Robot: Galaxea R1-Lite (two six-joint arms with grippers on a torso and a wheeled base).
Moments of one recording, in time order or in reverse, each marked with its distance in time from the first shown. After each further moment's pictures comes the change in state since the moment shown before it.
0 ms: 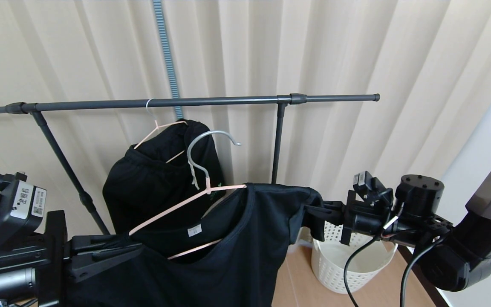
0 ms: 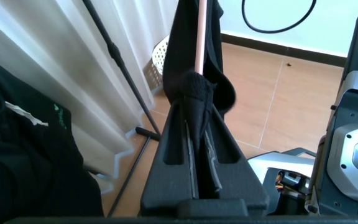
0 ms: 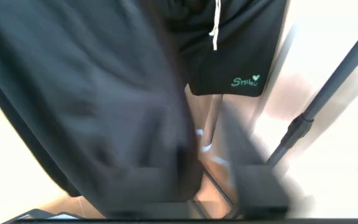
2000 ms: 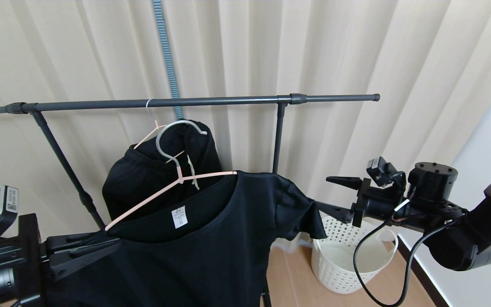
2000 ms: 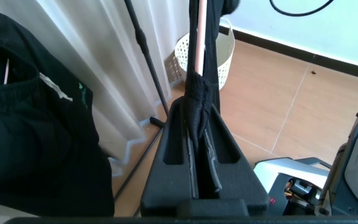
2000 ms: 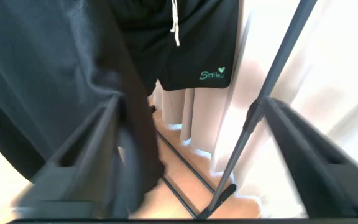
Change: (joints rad) left arm 0.127 -0.055 0.037 0.001 0.000 -0.034; right arm -0.106 -0.026 -0.090 0.122 0.000 0.005
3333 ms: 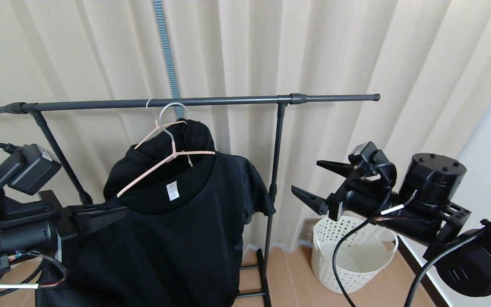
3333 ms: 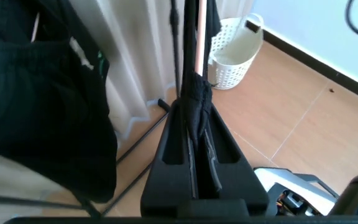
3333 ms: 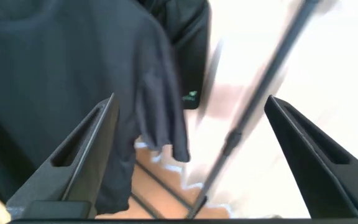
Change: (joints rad) left arm -0.023 0.155 -0.123 0.000 0.216 -0.176; right arm 0.275 -0.195 0.047 0.019 -0.463 0.013
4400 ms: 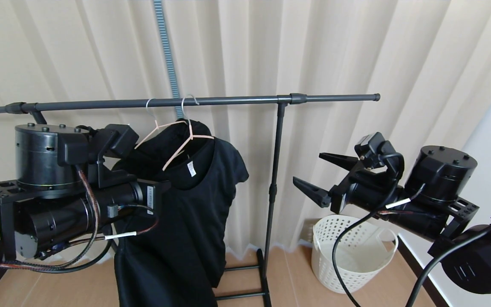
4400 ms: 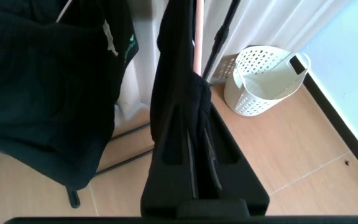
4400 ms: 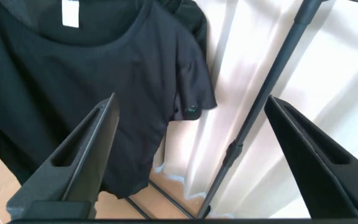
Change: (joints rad) left arm -0.349 0.255 -0.177 -0.091 0.596 -0.384; right arm 0.008 -0.032 -0.018 0.013 -0.011 0.022
